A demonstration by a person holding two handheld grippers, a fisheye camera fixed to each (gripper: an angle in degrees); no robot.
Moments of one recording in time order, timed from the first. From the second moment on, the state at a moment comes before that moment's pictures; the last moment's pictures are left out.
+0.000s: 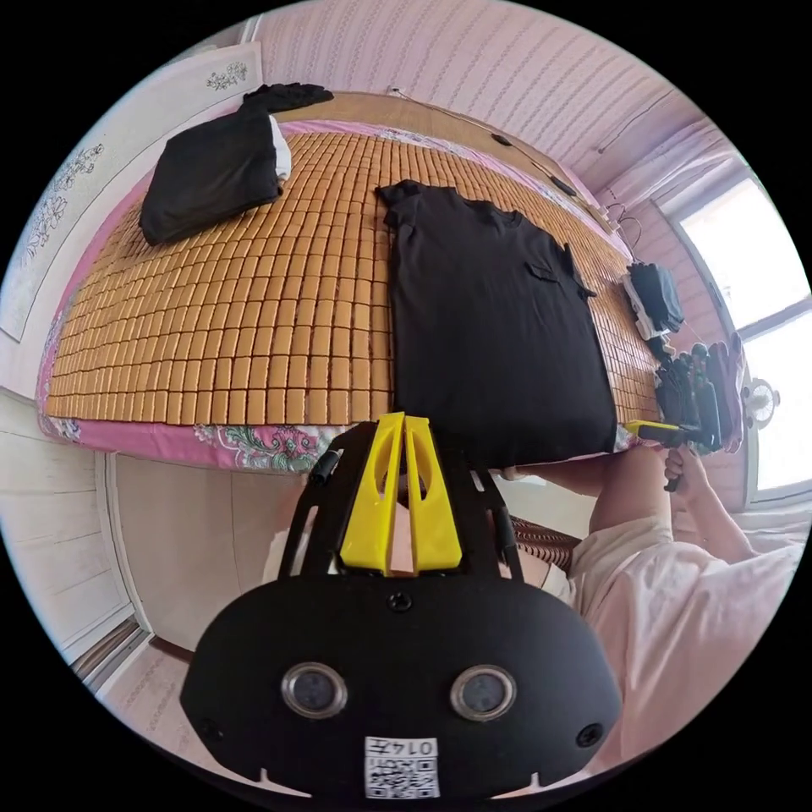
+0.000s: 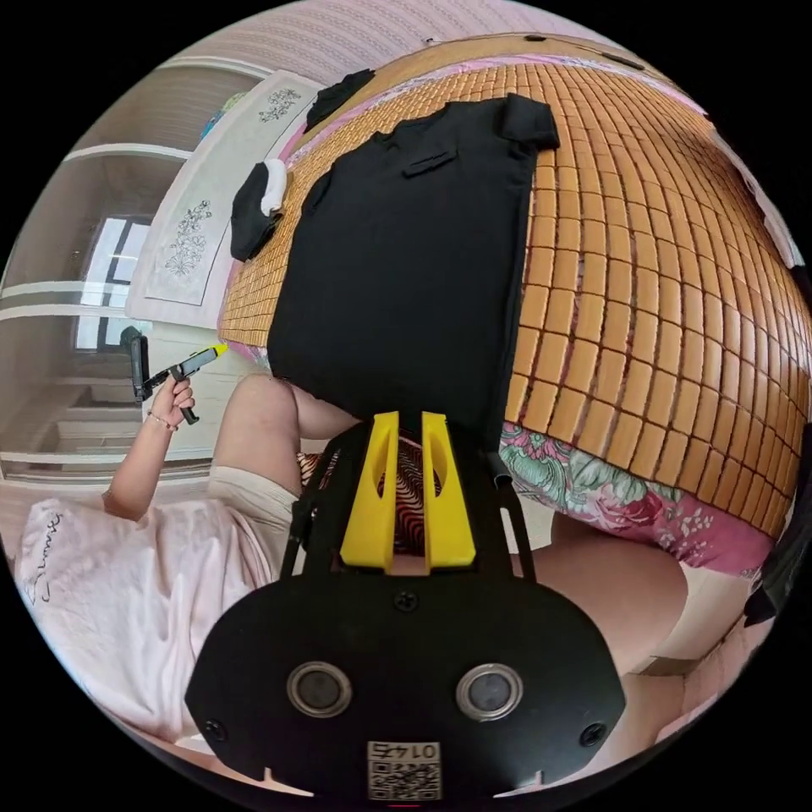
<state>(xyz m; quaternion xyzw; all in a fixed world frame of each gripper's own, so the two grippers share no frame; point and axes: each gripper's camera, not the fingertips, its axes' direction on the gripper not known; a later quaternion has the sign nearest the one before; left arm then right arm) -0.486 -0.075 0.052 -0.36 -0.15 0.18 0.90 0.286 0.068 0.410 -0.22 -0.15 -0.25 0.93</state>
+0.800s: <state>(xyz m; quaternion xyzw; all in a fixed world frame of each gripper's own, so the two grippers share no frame) -0.494 -0.180 0.298 -0.33 -0.11 0.19 0.92 -0.134 -0.143 0.585 -0.18 -0.06 -0.40 0.90</state>
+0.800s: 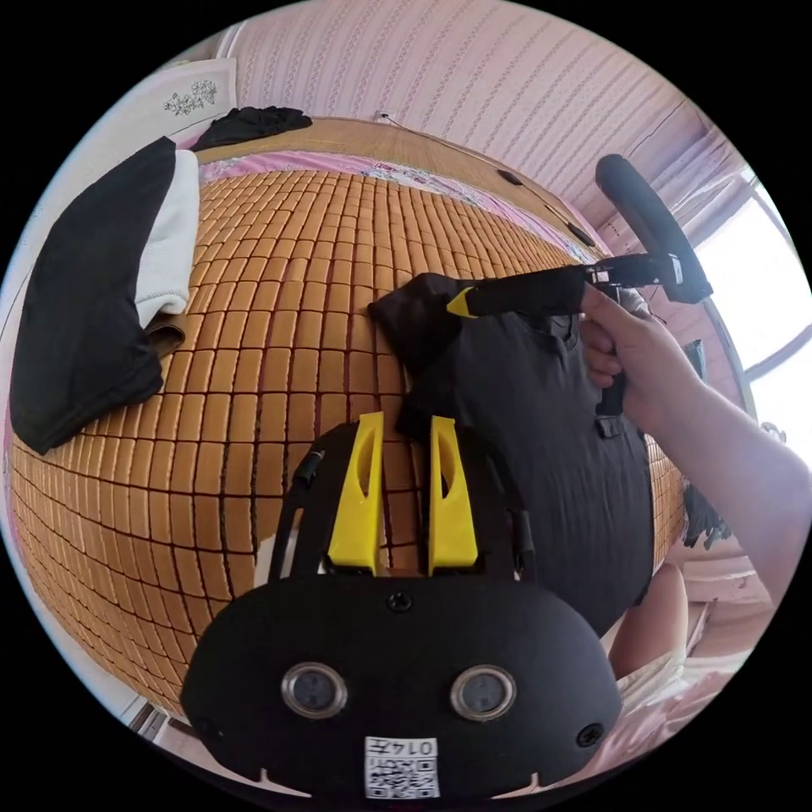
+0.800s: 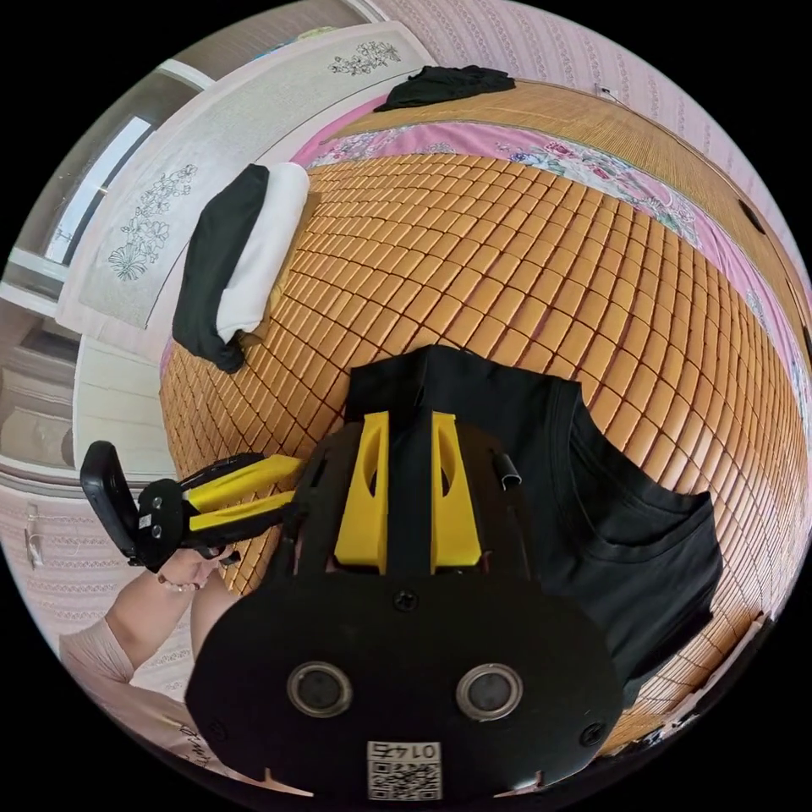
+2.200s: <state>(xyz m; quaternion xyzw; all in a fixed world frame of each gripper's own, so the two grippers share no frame) -0.138 -0.151 0.448 -0.36 0.03 0.41 0.84 0.278 -0.084 0.398 -0.03 -0.02 -0.24 0.97</state>
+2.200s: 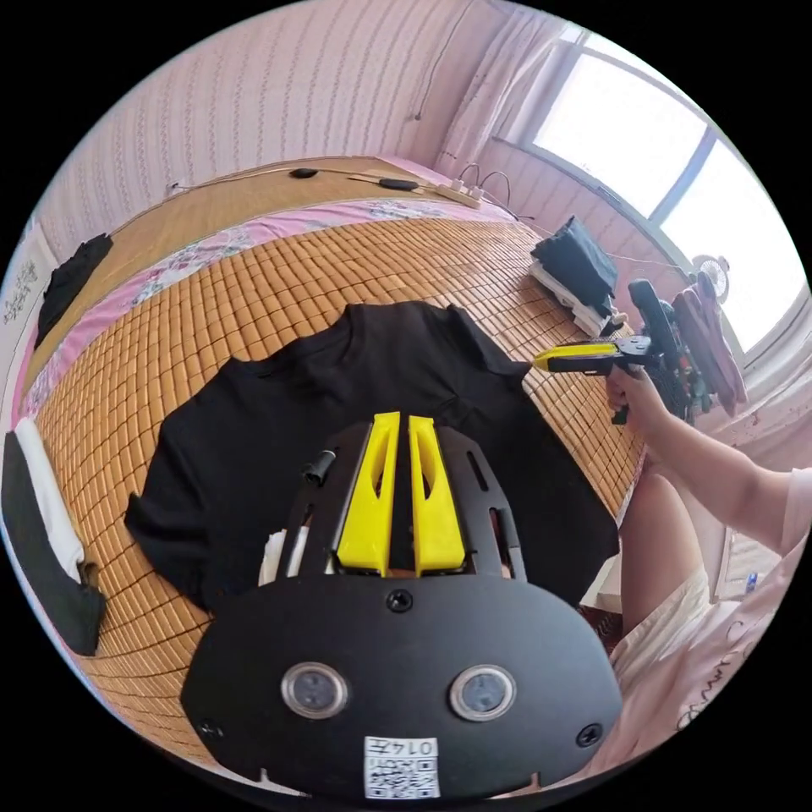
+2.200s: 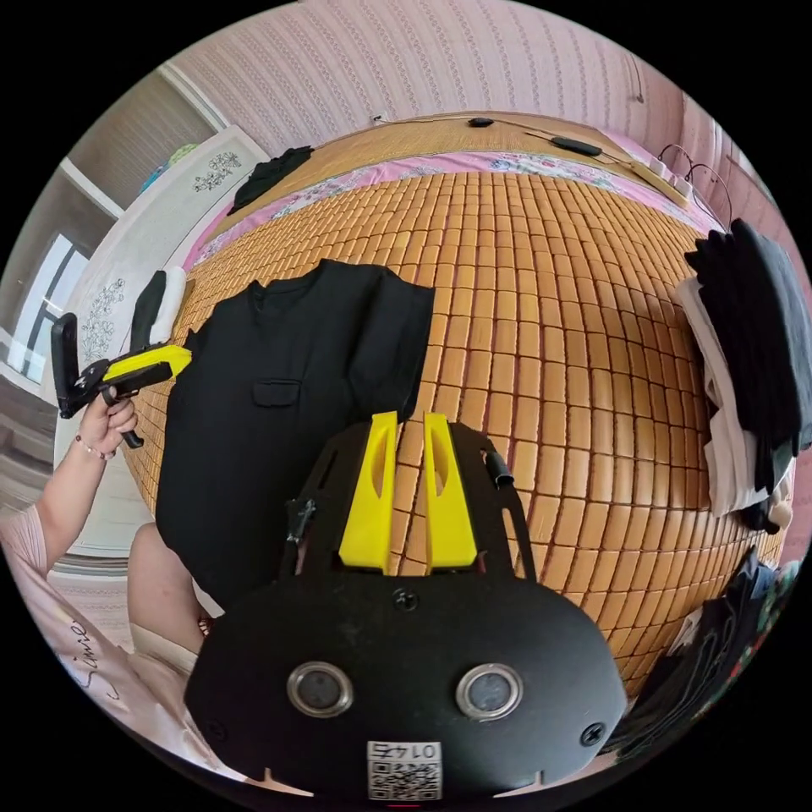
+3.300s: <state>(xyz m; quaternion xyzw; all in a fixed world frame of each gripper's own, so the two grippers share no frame) 0.017 -0.099 0.614 -0.42 0.09 0.38 0.82 0.354 0.007 0.389 0.03 -0.08 -0.19 0.98</state>
